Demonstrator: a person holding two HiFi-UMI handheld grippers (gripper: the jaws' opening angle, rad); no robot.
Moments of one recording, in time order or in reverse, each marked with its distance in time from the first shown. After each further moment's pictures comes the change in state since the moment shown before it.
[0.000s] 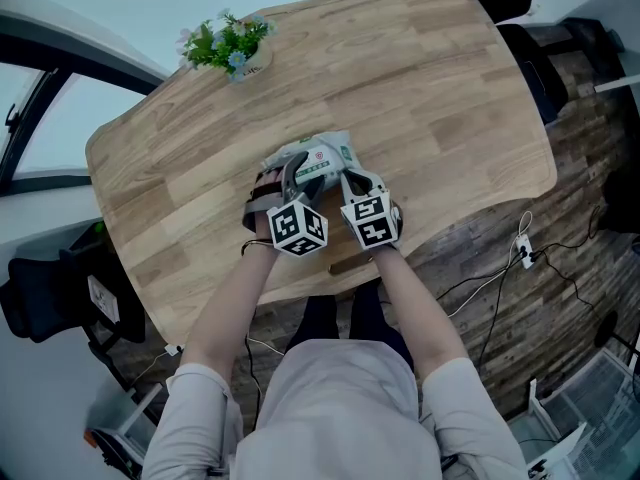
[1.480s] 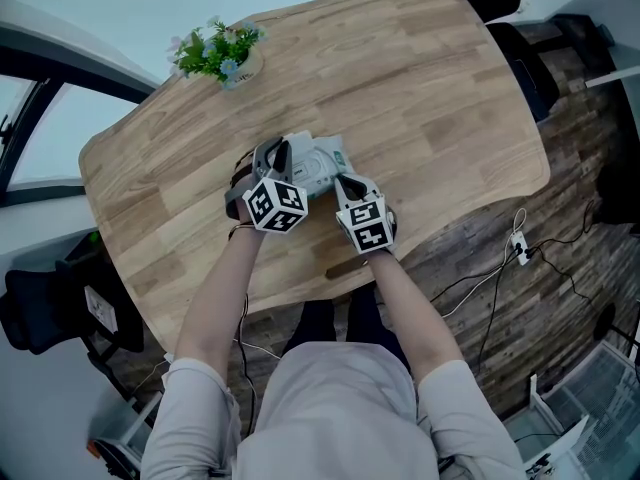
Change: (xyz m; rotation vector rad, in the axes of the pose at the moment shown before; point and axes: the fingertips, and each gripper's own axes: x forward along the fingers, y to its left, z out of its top) left arm 0.013 0.080 -0.024 -0.184 0.022 0.168; right arm 0.000 0.000 -0.002 0.034 -0.018 -0.005
